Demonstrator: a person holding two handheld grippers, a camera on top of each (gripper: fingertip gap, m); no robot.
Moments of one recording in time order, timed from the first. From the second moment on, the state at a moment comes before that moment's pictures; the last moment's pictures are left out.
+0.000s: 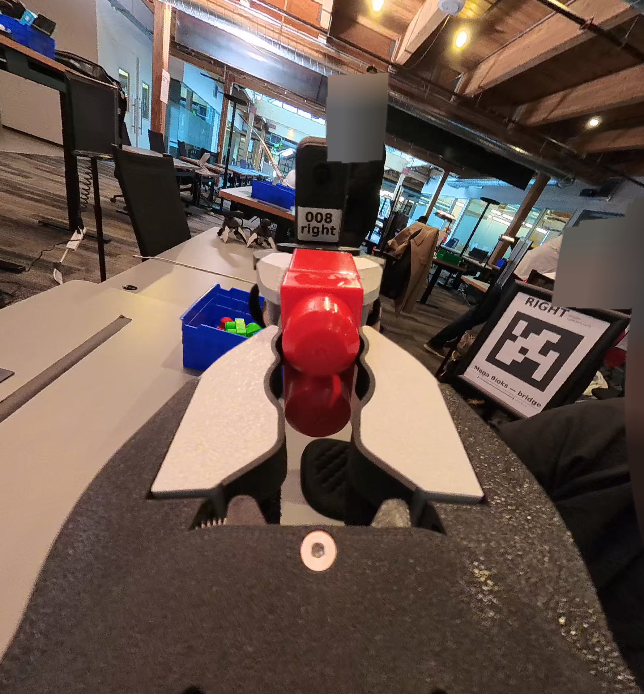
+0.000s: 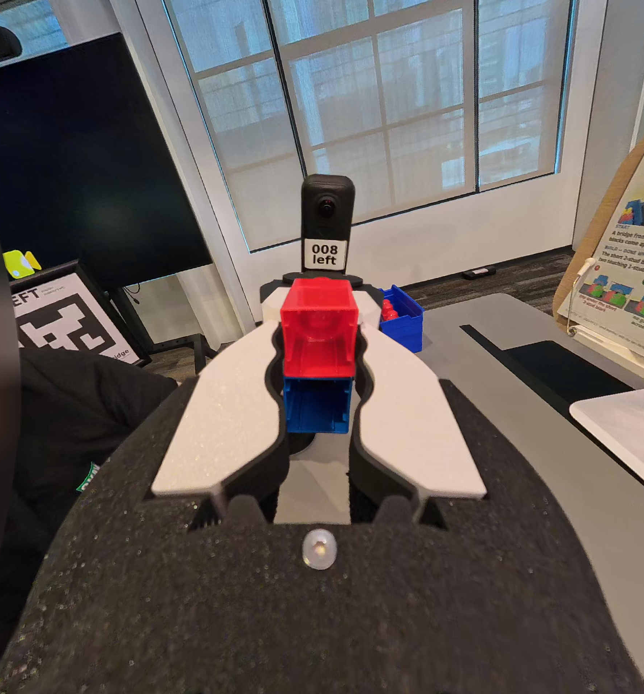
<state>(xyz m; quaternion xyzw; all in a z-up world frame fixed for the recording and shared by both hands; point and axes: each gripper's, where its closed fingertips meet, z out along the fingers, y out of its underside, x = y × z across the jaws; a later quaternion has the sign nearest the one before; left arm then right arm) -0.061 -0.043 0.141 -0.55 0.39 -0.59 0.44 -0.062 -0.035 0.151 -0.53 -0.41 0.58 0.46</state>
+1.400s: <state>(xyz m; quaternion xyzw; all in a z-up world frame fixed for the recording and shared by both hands) -0.123 -0.037 0.179 -0.52 0.38 -0.55 0.52 0.288 -0.006 0.054 -0.82 -0.02 0.15 0.55</state>
